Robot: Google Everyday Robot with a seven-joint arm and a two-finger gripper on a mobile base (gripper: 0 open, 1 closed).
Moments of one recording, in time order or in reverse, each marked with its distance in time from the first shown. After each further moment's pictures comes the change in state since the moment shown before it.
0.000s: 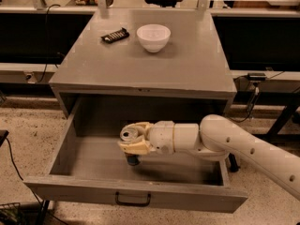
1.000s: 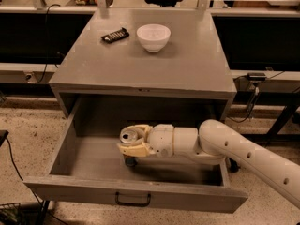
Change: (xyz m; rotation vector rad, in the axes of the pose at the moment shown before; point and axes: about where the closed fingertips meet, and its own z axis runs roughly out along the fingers) arm 0.010 -0.001 0.003 -0.016 -0.064 -0.009
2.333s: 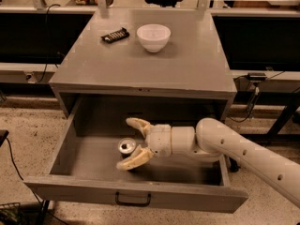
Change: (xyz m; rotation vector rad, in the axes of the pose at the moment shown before) arm 0.009 0.002 0.008 -0.044 0.014 -0.064
